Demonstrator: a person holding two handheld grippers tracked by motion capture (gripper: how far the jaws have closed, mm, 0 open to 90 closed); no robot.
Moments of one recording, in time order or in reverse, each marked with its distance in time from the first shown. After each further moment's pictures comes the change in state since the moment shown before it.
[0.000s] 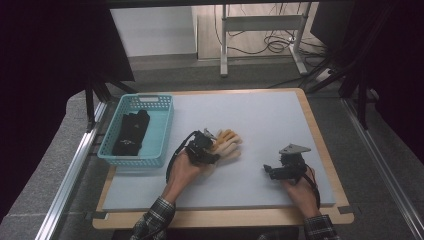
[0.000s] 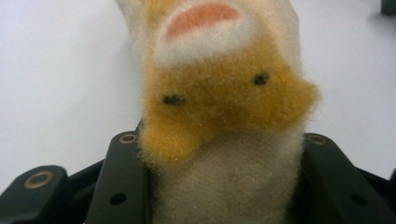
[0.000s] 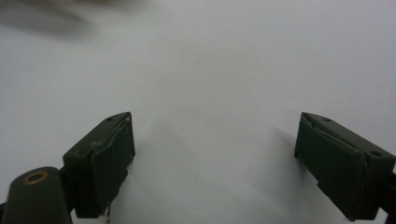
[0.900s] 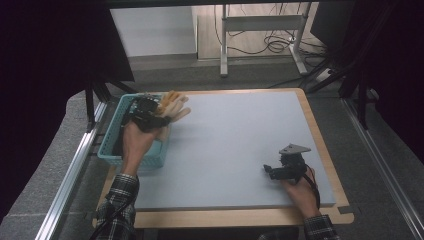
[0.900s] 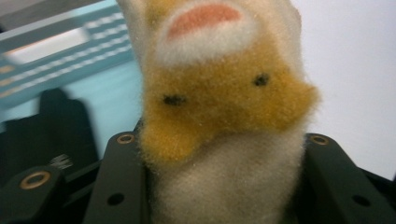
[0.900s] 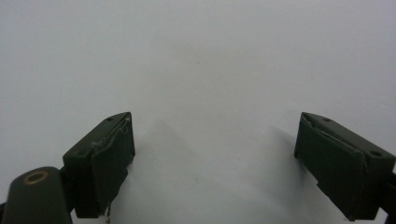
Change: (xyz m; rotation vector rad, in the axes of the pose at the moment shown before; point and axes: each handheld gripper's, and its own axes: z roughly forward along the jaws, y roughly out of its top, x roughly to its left) left arm 0.131 -0.013 -0.120 -0.080 0.282 -0.298; right arm 0.000 0.000 0.000 0.000 0.000 -0.001
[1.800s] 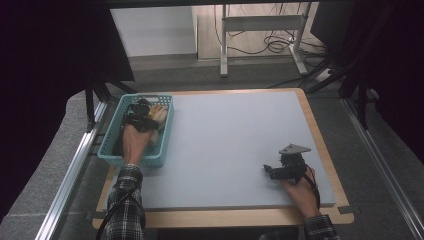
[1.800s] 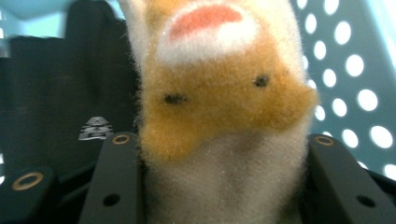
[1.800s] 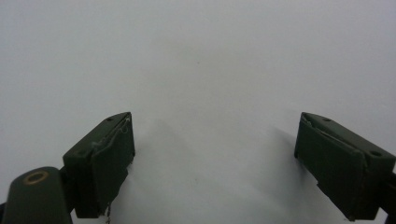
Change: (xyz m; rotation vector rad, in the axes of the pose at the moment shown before) left arm 0.050 -0.020 0.086 0.226 0.088 -0.142; right arm 0.000 0.000 0.000 0.000 0.001 0.002
